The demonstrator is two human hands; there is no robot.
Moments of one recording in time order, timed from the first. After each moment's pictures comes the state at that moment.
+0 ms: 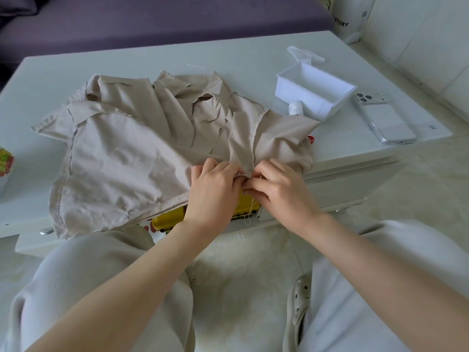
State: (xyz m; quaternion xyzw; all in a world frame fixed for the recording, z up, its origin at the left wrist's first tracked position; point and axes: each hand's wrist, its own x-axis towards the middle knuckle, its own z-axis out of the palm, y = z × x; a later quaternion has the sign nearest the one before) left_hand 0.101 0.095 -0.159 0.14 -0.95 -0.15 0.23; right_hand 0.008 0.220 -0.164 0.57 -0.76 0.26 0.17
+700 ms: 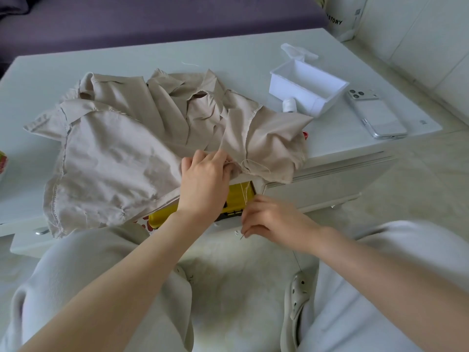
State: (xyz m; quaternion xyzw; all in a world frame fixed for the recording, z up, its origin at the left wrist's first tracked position) left_hand 0.097 0.089 -0.156 0.18 -0.94 -0.16 0.24; right_hand 0.020 0.249 -0.193 0.65 -0.72 0.22 -0.09
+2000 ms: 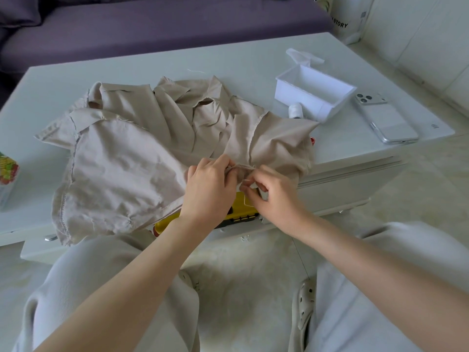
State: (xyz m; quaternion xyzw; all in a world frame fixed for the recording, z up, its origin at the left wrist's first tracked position) left_hand 0.099 0.091 -0.140 0.20 -0.92 -0.25 0.22; right_hand 0.017 0.210 -0.169 0.47 -0.76 0.45 0.00
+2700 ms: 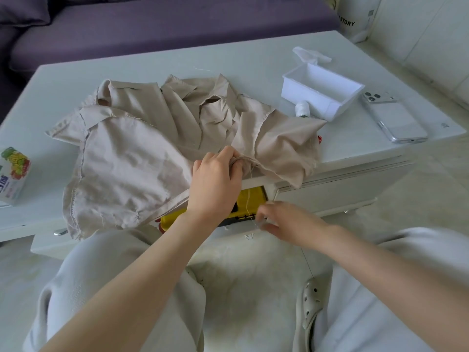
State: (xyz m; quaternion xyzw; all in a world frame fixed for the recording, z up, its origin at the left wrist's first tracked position) left_hand 0.098 0.089 -0.138 0.20 -0.90 -0.27 0.26; right_hand 0.014 0.237 -0.193 0.51 -0.82 0.11 -0.25
